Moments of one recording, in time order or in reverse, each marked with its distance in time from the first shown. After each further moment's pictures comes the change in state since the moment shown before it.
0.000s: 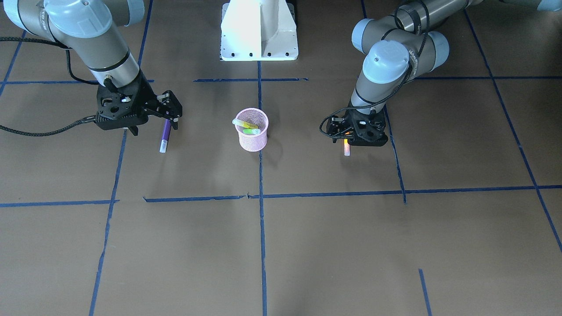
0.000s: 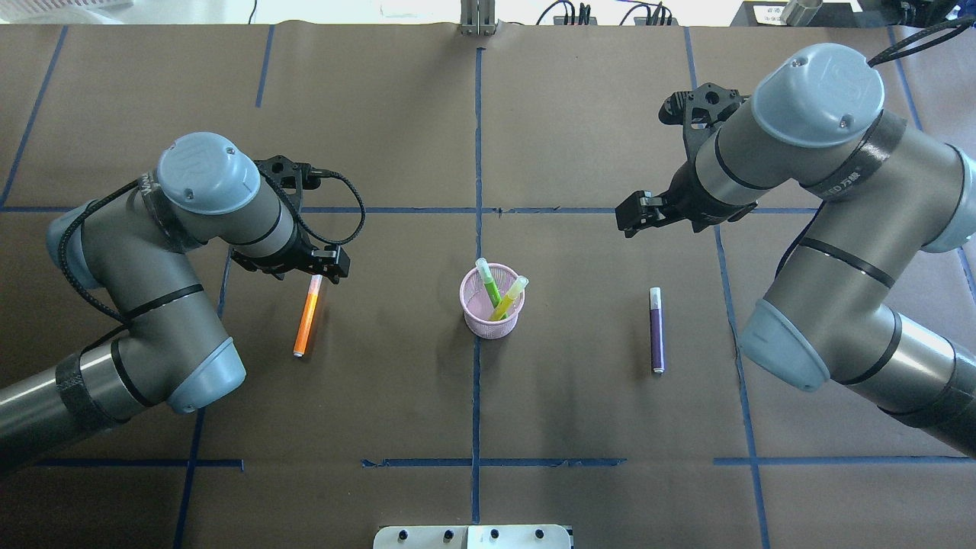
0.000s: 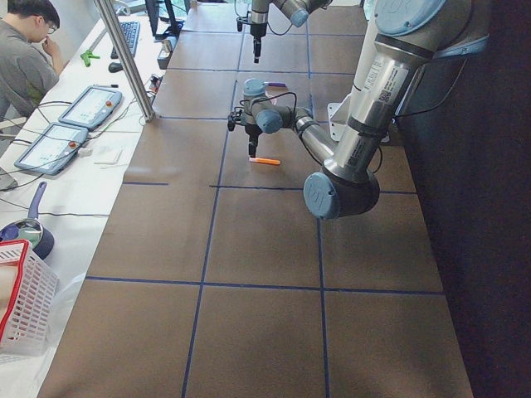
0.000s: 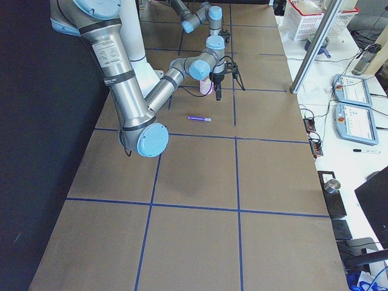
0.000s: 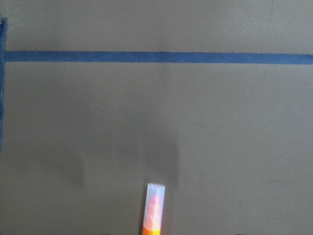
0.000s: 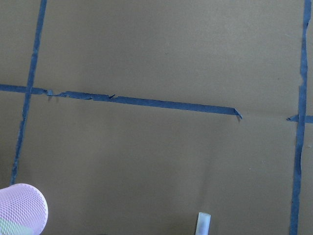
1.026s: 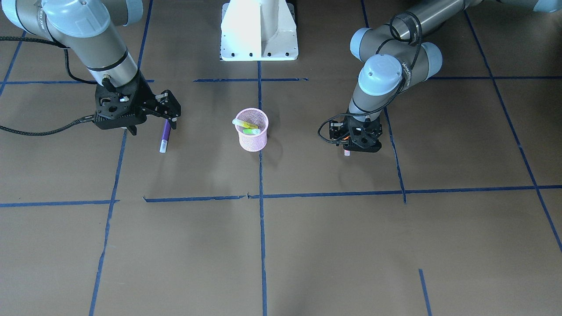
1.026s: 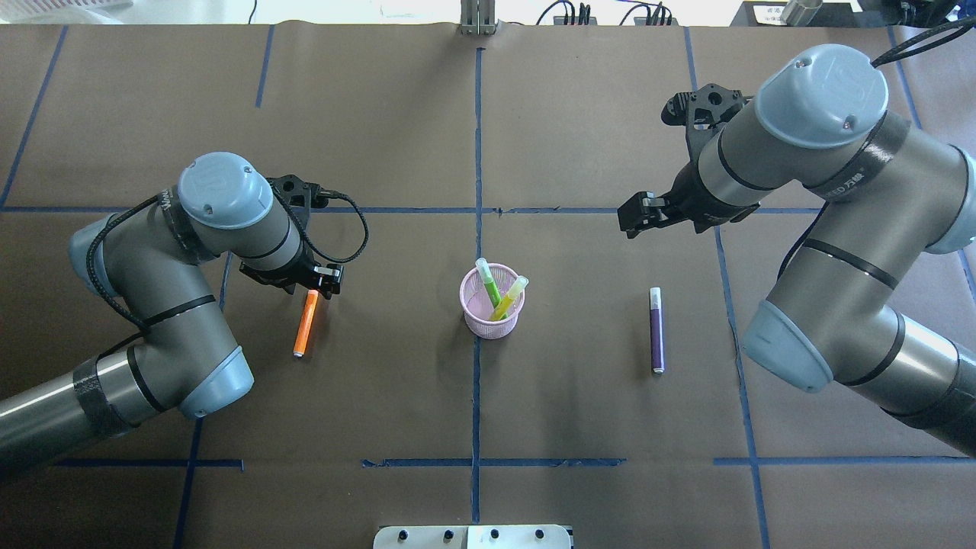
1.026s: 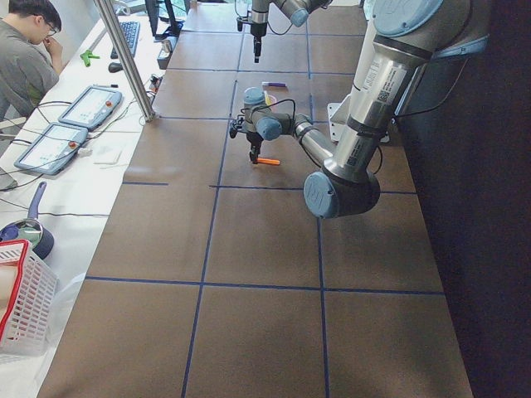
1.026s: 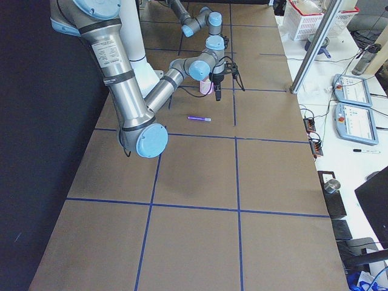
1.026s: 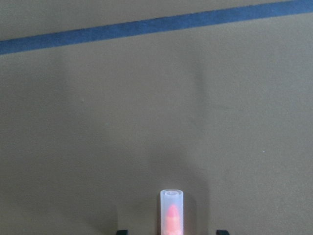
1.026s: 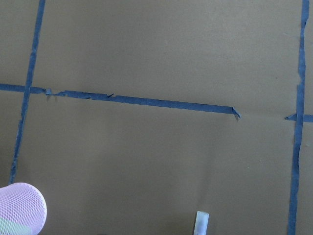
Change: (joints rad) left arm 0.023 -0.004 0.060 -0.017 -0.003 0.029; right arm 0.001 -0.004 0.004 0.000 0.000 0.001
